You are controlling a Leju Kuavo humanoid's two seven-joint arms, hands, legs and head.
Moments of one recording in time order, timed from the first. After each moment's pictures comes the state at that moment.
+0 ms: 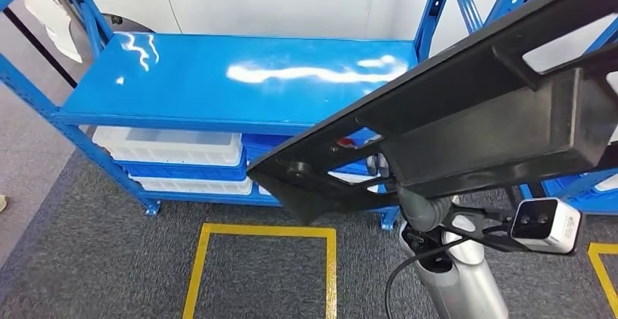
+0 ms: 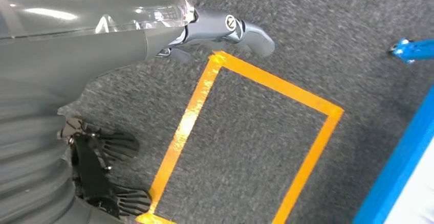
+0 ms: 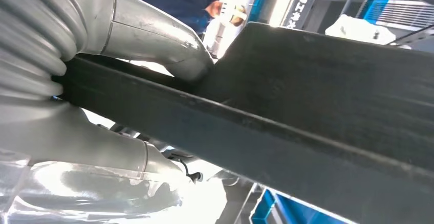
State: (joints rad) left arm -0.11 -0.01 1.18 -0.23 -0.65 -0.08 -0.62; right arm -0.30 -0.07 0.31 -1.91 -0.42 0.38 -0.62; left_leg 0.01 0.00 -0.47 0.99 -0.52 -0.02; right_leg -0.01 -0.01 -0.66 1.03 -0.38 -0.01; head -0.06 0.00
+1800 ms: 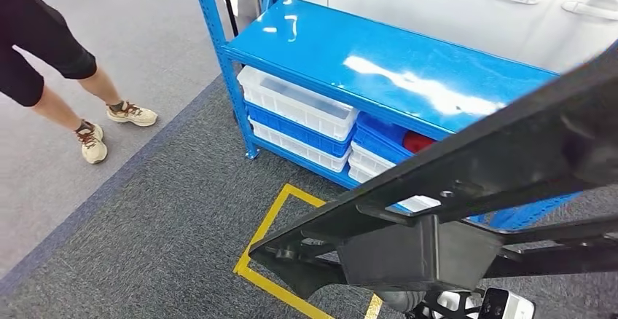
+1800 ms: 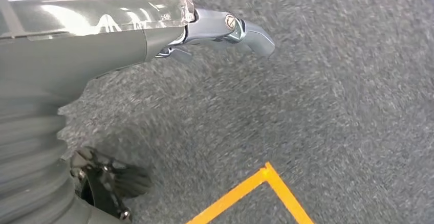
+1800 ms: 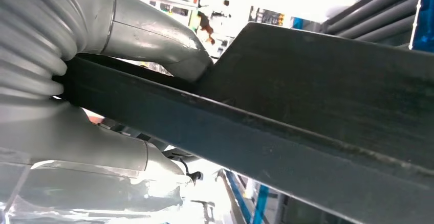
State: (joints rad) left arm -0.08 0.02 1.23 -0.24 -0.64 -0.06 -0.62; right arm 0.04 -0.10 0.36 -1.99 -0.14 0.38 -0.70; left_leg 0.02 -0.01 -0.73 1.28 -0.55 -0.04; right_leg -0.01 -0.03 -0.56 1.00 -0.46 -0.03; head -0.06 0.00
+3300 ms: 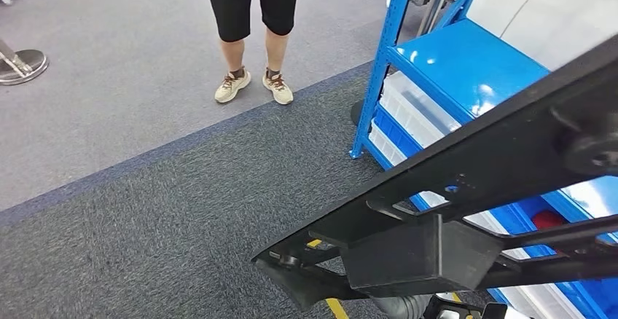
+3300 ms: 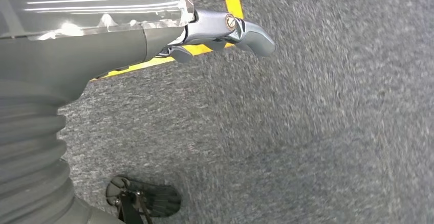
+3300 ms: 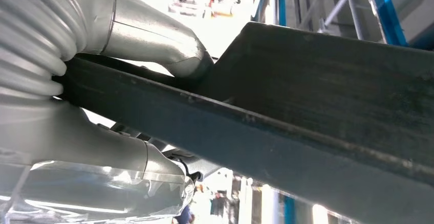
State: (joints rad) left arm -0.07 0.06 1.18 -0.24 -0.78 -0.04 -0.58; right arm 0.15 -0.02 0.30 -1.99 -0.11 0.40 -0.70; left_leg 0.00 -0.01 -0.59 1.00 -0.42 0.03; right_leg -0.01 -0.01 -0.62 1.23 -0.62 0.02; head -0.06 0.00
